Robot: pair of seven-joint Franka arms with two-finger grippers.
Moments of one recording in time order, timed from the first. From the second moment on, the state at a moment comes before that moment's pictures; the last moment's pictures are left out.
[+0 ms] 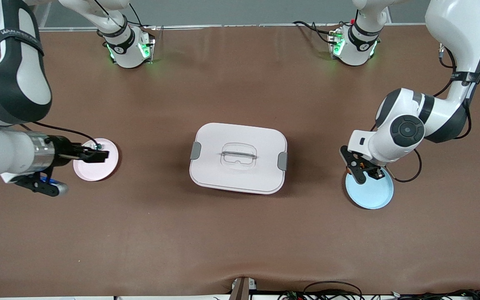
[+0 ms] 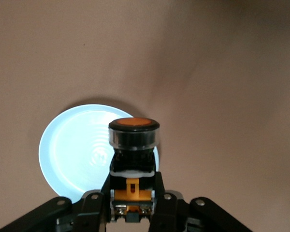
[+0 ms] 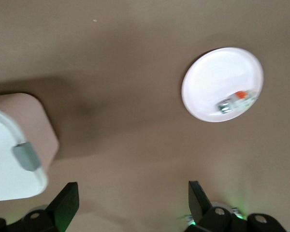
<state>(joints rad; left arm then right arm) 0.29 0.40 -0.54 -1.90 0.36 2.16 0.78 -0.05 0.51 0.19 -1.12 0.06 1.28 0.37</state>
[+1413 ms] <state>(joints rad) 0.53 0.66 -0.55 -1.93 0.47 2.53 1.33 -0.13 0.41 0.21 -1.15 -0.05 1.16 0.15</state>
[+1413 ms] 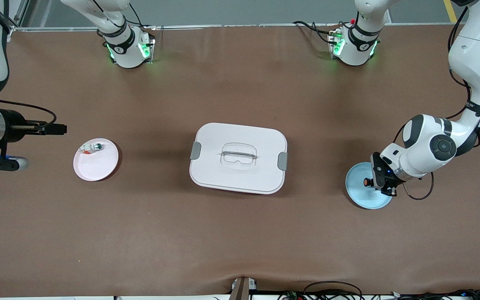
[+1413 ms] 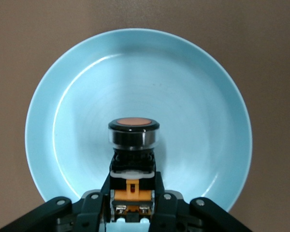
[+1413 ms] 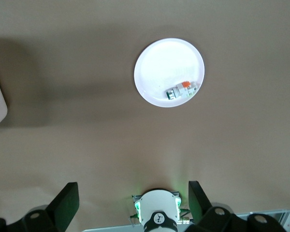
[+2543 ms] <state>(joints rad) 0.53 0.53 -0.59 -1.83 0.40 2.34 0.78 -0.16 0.31 0.20 -1.17 -0.05 1.18 0.15</state>
